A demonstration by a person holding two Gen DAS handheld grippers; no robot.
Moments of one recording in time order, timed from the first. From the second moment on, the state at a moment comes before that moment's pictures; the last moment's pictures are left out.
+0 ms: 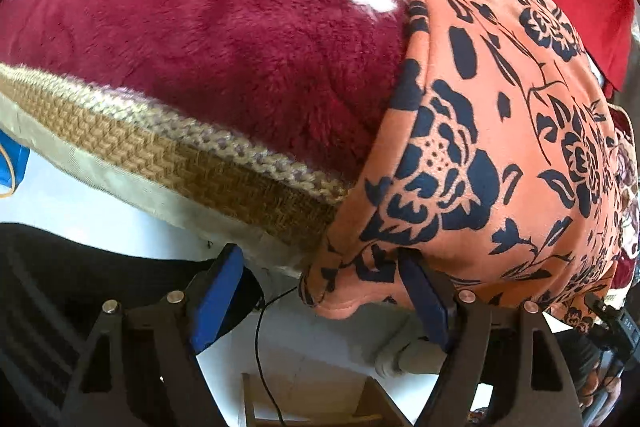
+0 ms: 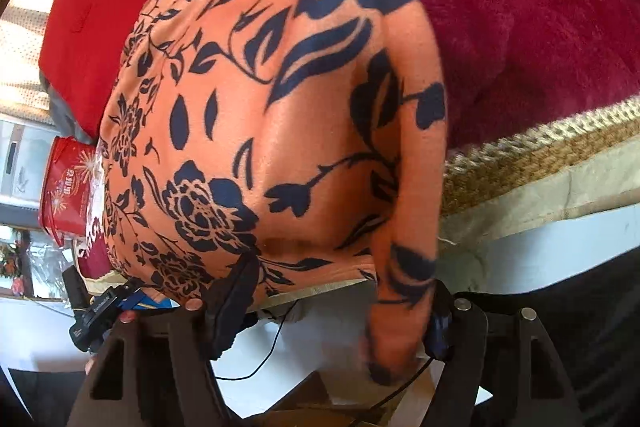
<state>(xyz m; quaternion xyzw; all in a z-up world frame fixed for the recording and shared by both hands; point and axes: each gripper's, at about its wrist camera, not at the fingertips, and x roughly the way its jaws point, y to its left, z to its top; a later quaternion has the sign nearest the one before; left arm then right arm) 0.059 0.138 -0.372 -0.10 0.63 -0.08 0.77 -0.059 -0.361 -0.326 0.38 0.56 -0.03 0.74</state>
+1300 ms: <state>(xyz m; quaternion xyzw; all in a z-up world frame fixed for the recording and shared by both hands) 0.222 0.103 -0.163 -0.22 0.49 -0.31 0.78 0.062 -0.464 -0.149 0.45 0.28 0.11 0.84</state>
